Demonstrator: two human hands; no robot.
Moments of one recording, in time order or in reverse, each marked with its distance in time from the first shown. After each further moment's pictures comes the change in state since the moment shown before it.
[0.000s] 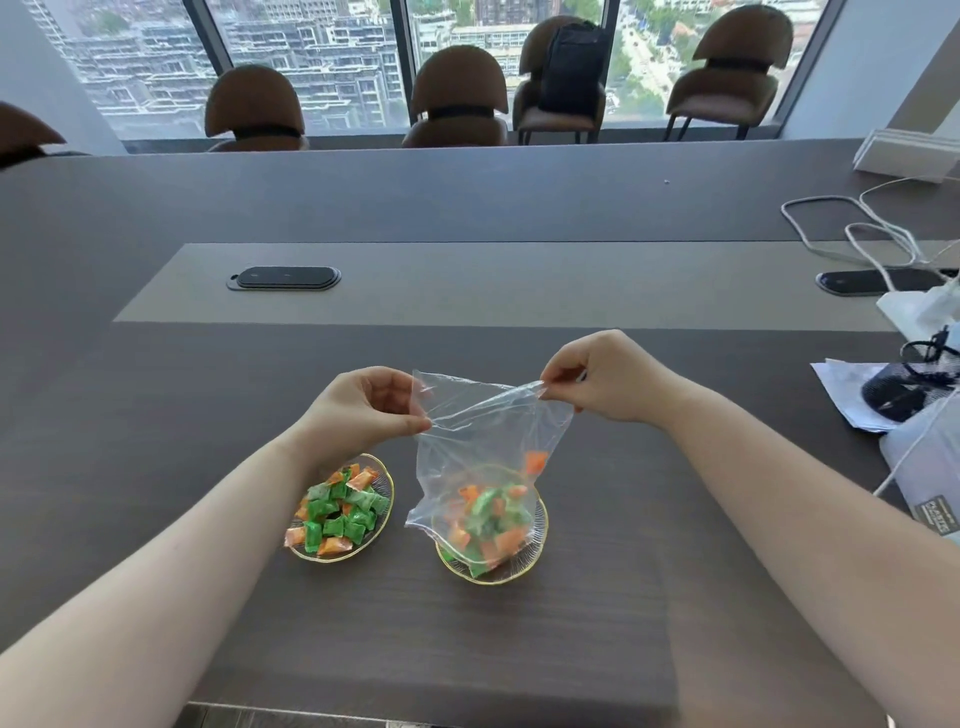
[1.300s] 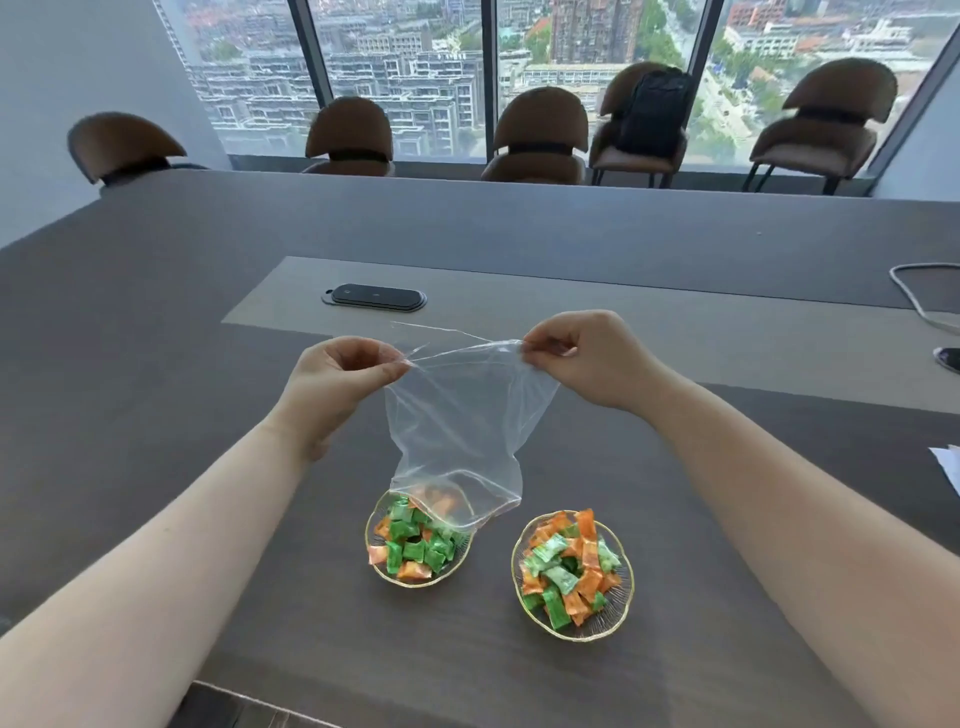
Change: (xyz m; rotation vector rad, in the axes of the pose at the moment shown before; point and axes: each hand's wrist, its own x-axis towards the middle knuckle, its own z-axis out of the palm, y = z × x) left_hand -0.001 0.006 -0.115 -0.191 0.358 0.100; right_hand 0.083 -0.104 0.029 0.090 0.134 -0.186
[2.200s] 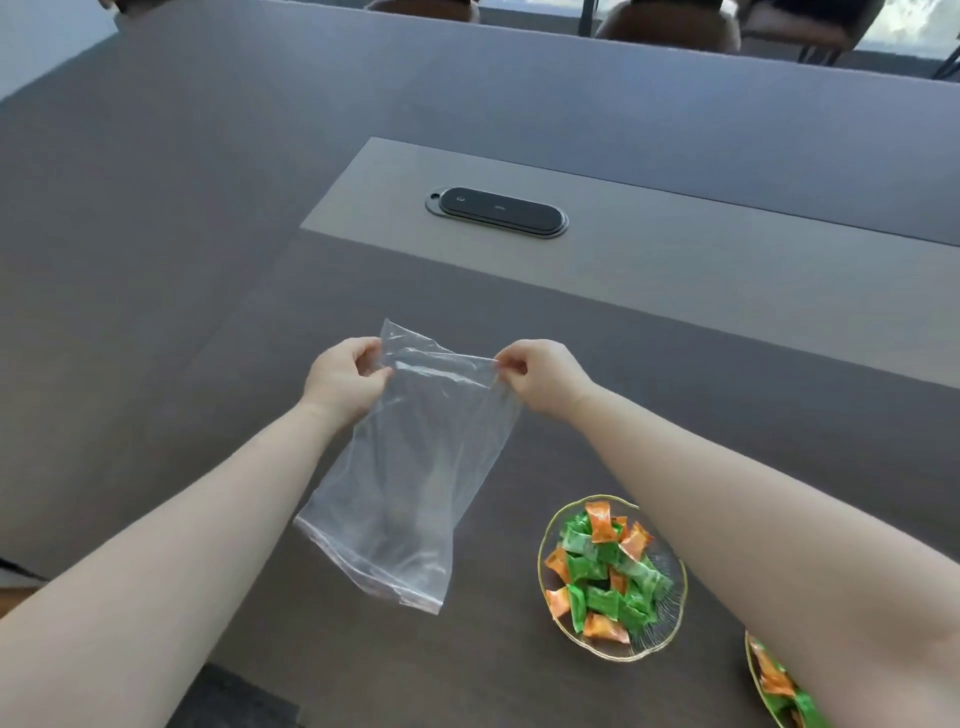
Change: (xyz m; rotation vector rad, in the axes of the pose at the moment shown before) left_hand 0.163 -0.187 -0.219 0.525 0.163 -0.285; right_hand 0.184 0.012 0.328 -0.032 -0.356 0.299
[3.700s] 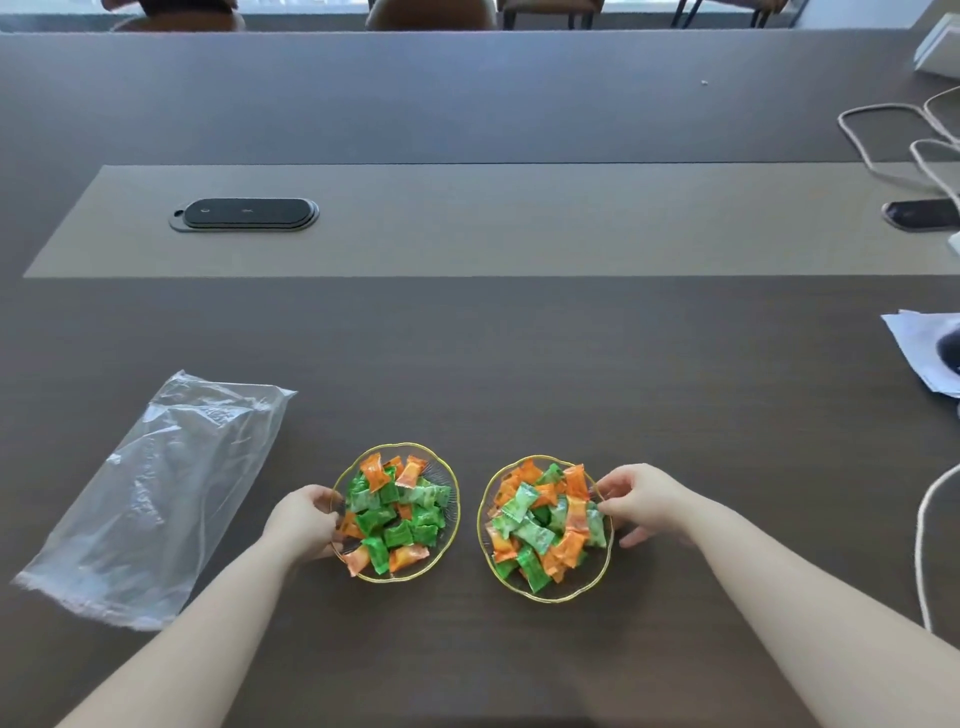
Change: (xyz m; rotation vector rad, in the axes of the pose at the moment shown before) left_hand -0.169 0.021 0.207 0.139 -0.386 -0.344; right_hand -0.316 0.285 -0.108 0.435 -0.099 0.767
